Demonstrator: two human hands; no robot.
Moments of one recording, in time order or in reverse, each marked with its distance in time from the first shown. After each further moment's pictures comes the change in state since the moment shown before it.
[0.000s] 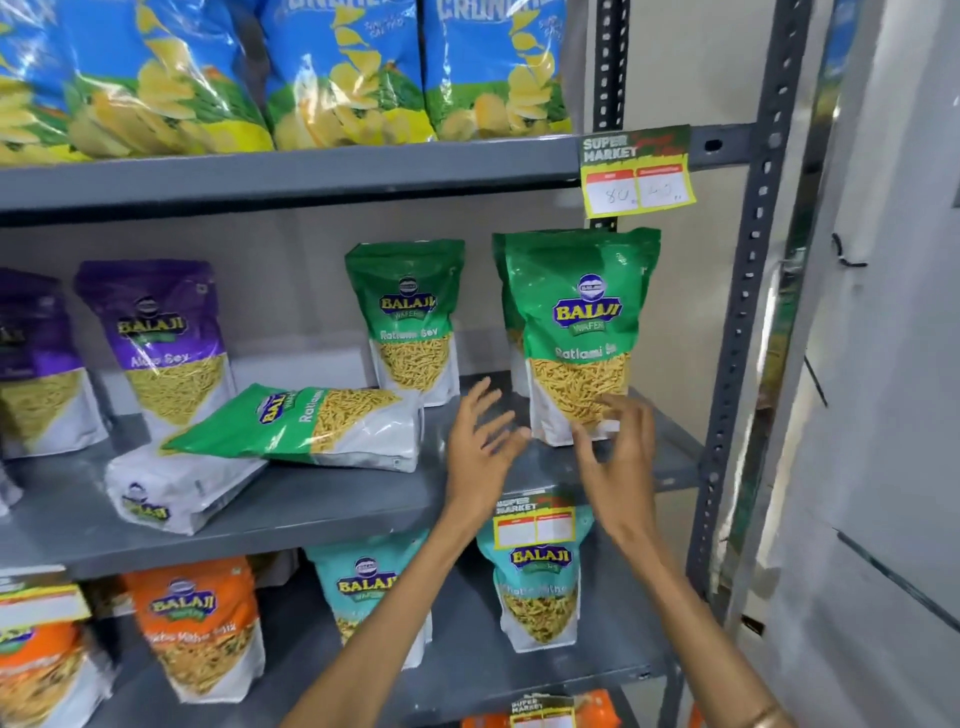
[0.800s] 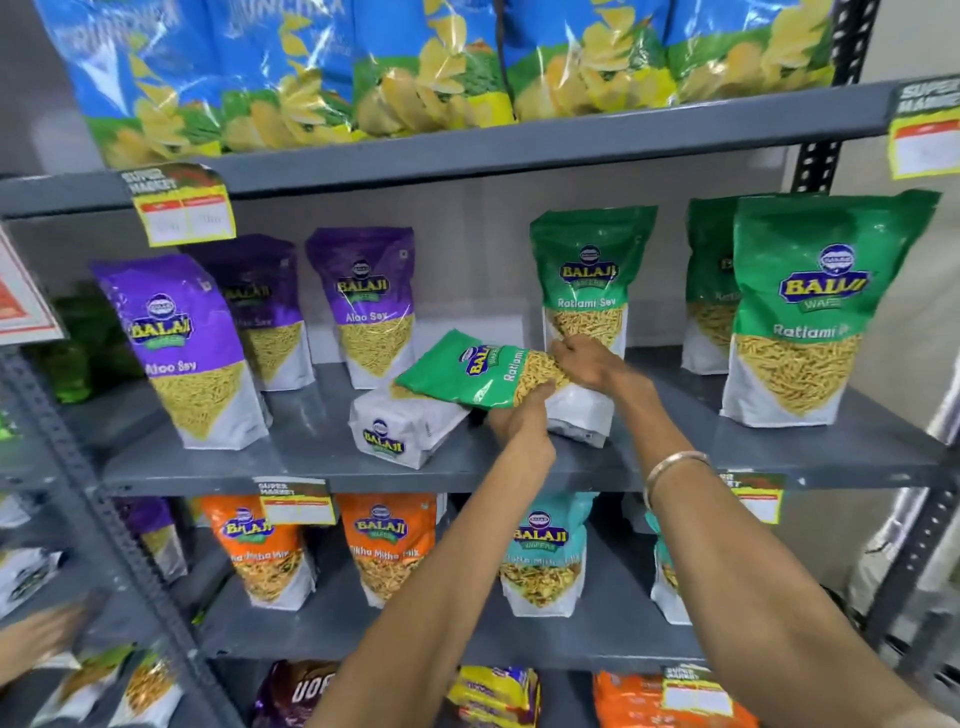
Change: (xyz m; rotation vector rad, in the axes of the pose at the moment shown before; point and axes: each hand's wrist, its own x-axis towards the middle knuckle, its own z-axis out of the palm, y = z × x) left_hand 0.025 0.032 -0.158 -0.374 0.693 -0.594; right_hand 0.063 -0.117 0.229 -0.236 -0.881 0.153
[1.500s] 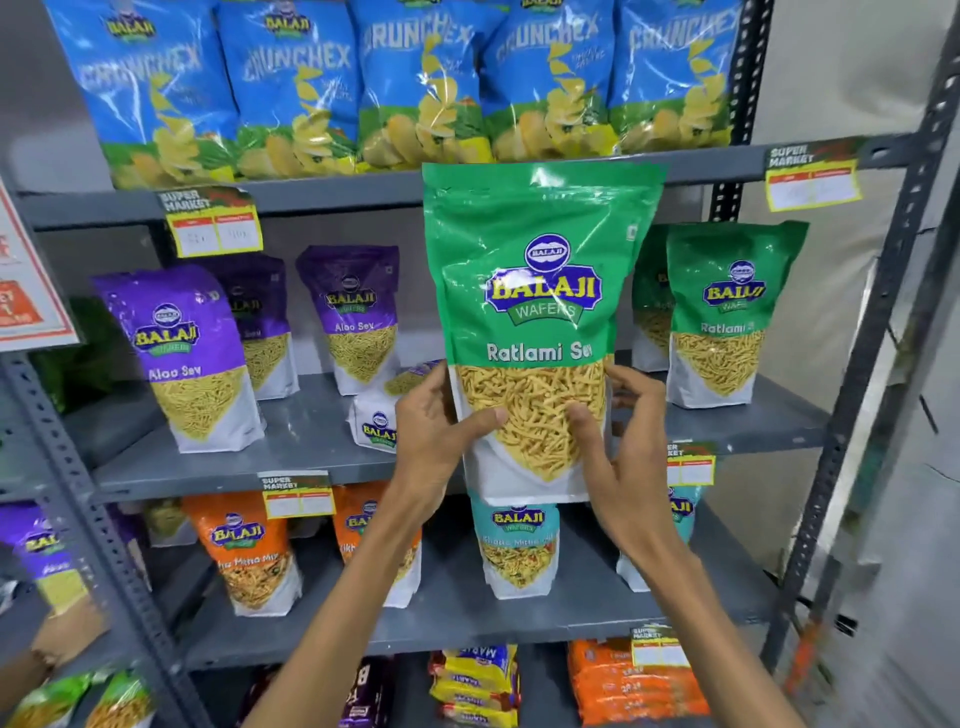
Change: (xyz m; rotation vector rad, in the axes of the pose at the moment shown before) left_hand -0.114 0.089 -0.139 0.207 -0.773 0.635; right_hand -0.272 -0.063 0.038 0.395 0.796 -0.412
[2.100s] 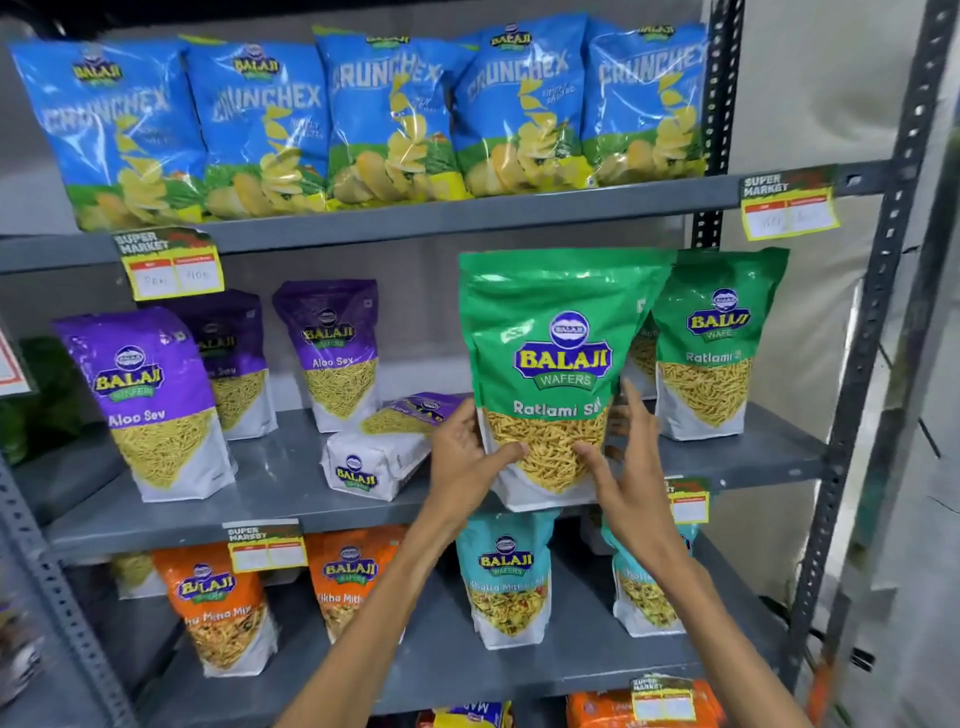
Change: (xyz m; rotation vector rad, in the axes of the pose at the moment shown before) left_hand 0.047 -0.066 0.032 0.117 -0.040 -0.037; right_hand 0.034 0.078 -0.012 -0.025 -0.110 0.135
